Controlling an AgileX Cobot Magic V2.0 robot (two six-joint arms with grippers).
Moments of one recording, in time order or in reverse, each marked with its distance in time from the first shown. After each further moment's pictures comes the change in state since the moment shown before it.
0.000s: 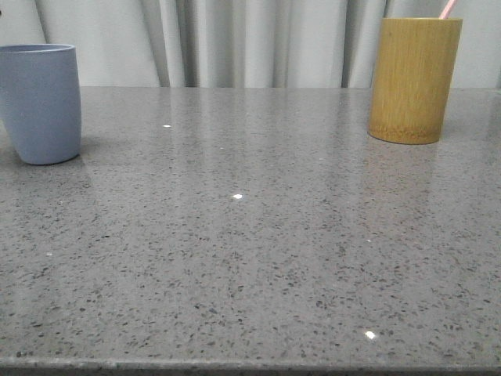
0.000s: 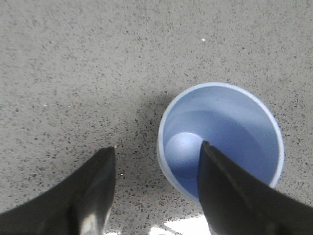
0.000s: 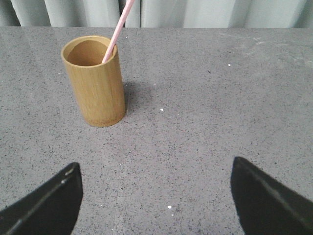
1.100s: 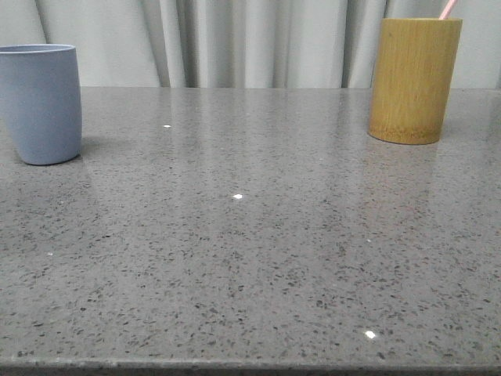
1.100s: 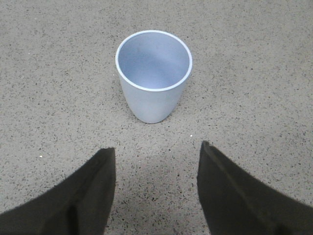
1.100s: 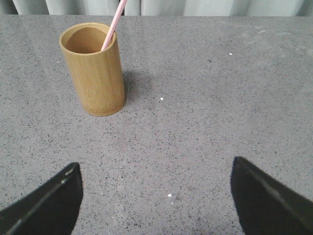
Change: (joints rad) left arm -0.078 -0.511 0.271 0.019 0.032 0.000; right arm 0.000 0.000 0.000 -0.002 0.036 0.000
